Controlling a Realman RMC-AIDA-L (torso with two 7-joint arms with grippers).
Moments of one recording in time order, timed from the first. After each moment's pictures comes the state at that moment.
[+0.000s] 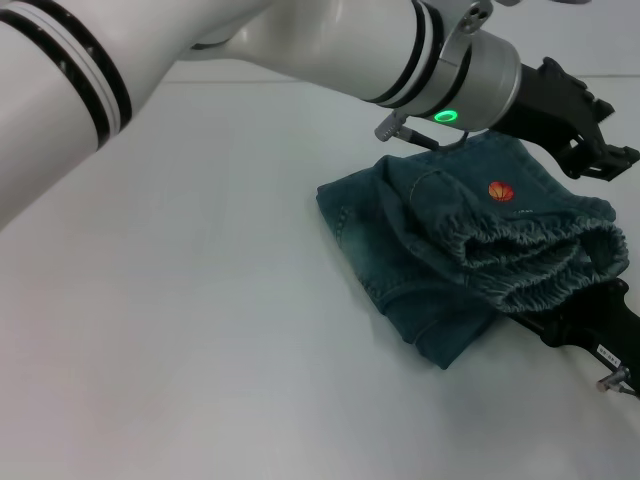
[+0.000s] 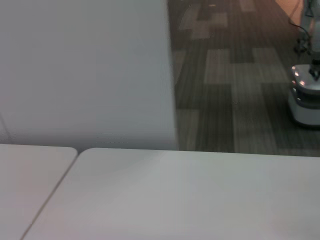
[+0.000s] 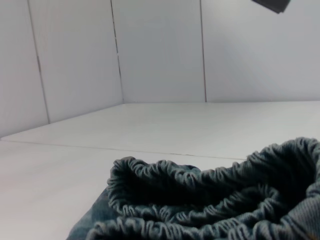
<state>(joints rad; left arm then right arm) -1.09 -2.17 1.62 0.84 1.90 0.86 -2.02 0.32 2.10 -0.41 -0.04 -1.59 -1.27 0.47</state>
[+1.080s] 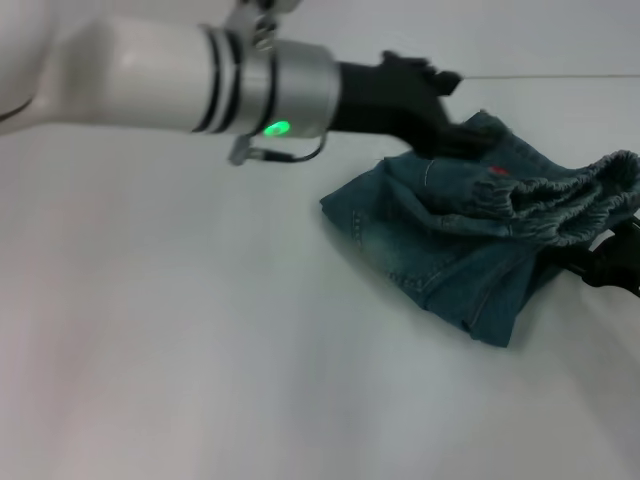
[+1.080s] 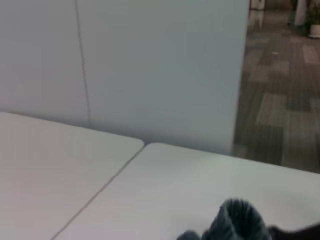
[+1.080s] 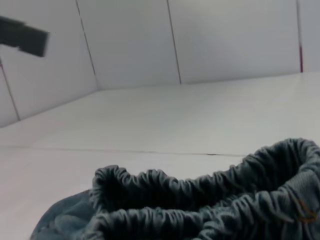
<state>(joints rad) -0.73 -2.17 1.42 1.10 1.93 1.01 -1.96 0.35 2.09 -0.58 -0.36 -1.60 -1.14 0.94</state>
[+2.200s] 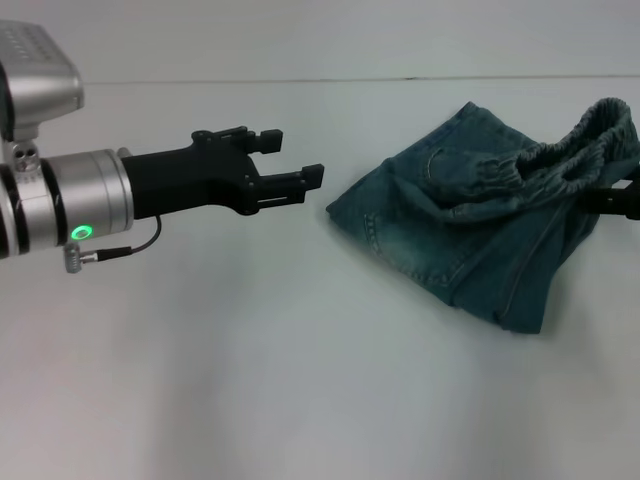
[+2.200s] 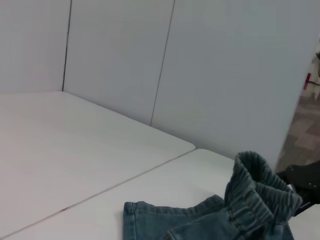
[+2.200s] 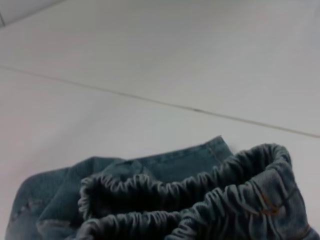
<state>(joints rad) -0.46 -2.17 1.06 0.96 1.77 1.24 -1.64 0.38 2.09 -0.80 -1.09 -2.23 -1.18 1.91</state>
